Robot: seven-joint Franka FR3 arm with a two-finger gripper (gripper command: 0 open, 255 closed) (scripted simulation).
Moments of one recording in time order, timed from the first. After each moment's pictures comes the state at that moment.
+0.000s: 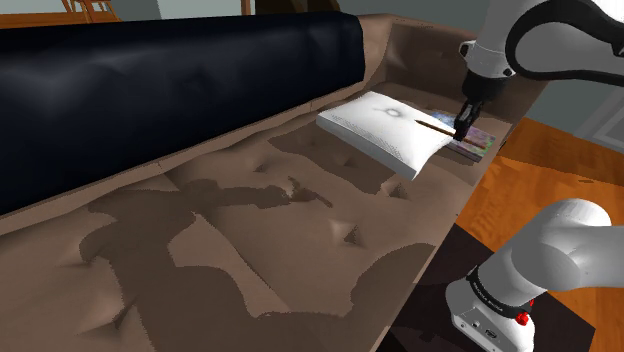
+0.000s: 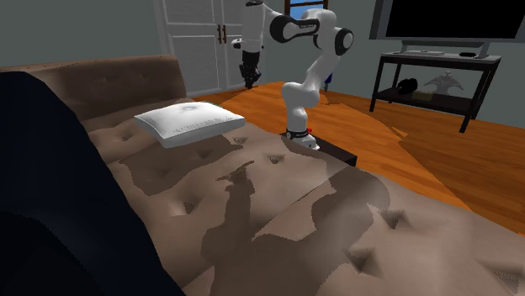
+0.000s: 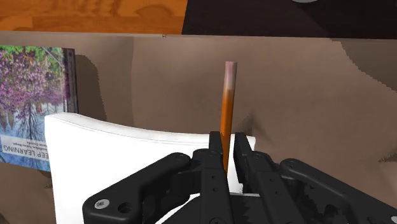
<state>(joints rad) -0.04 -0.87 0.06 -2.48 -0.19 1.59 -0.17</state>
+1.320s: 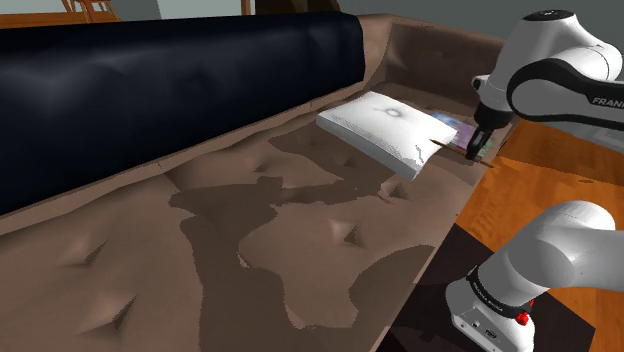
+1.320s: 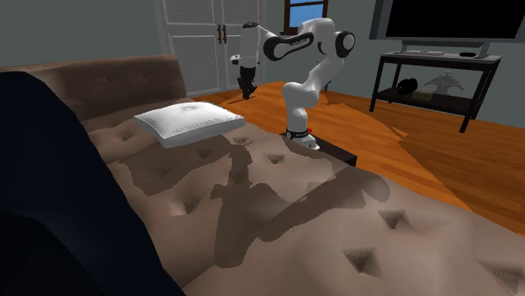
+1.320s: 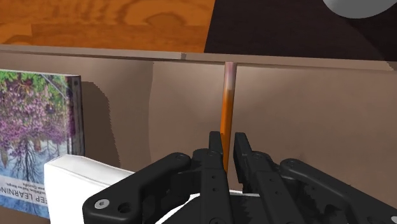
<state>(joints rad) -0.11 -0.98 -0.13 -2.72 -0.35 1.76 -0.30</state>
